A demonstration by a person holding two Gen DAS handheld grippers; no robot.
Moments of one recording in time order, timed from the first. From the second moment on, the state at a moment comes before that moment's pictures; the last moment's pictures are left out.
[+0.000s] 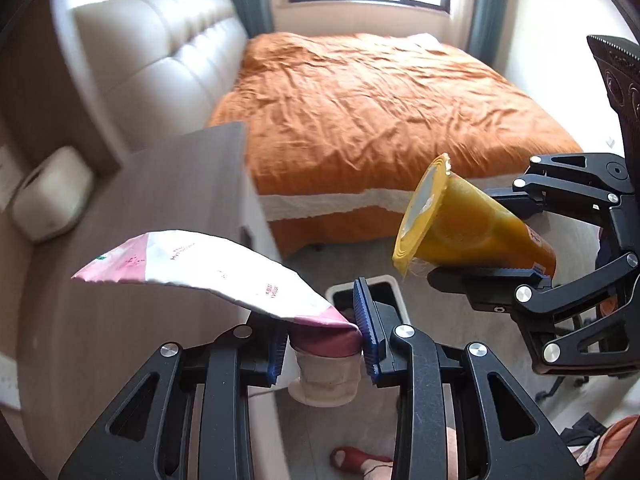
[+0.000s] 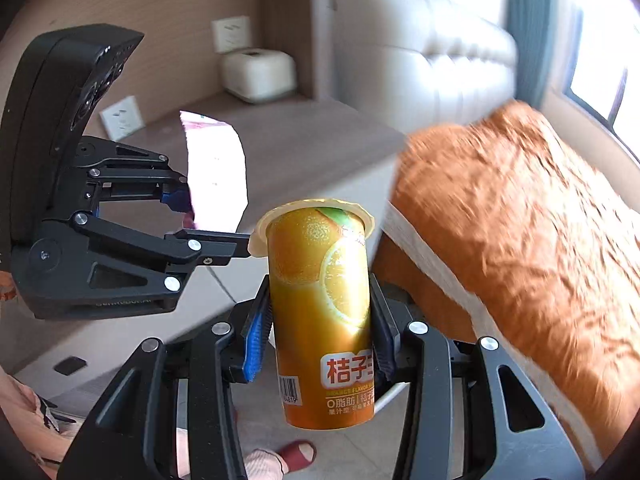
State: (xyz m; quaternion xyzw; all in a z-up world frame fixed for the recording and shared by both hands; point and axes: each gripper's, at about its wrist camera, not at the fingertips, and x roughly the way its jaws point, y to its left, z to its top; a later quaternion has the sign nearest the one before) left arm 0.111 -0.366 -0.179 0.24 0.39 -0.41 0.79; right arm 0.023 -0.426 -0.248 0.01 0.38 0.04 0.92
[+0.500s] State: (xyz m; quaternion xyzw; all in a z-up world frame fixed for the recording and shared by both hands) left arm 0.121 -0.514 -0.365 0.32 0.44 -0.48 0.69; right arm 0.064 -0.530 -0.434 0.04 0.49 0.02 0.87
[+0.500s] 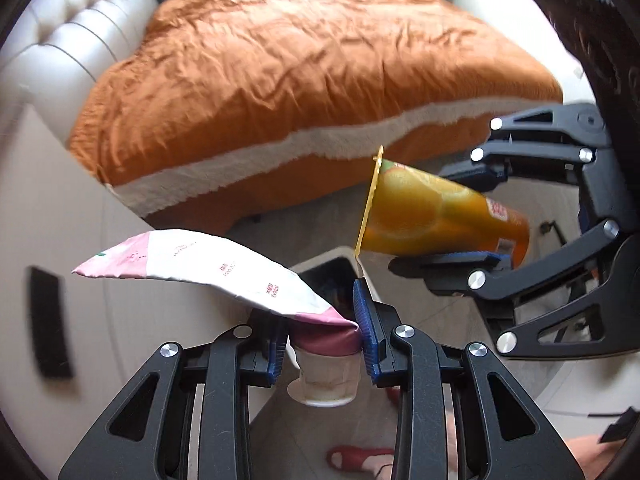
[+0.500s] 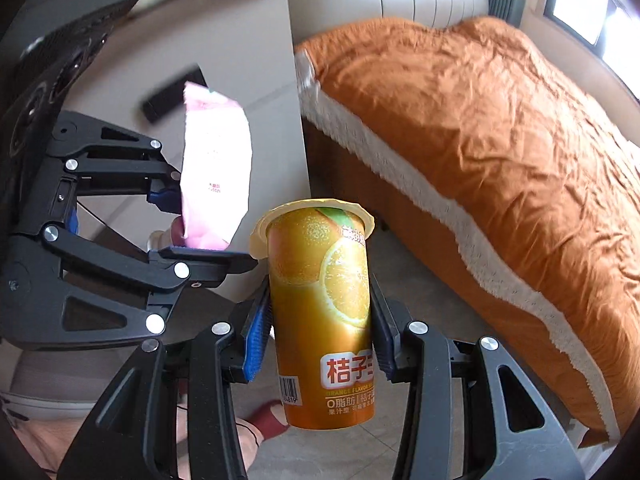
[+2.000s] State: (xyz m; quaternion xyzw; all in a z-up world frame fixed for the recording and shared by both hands) left arm 0.120 -0.527 -0.482 0.37 0.44 -0.51 0.64; right arm 0.078 -0.529 -0.504 -0.06 0.53 0.02 0.84
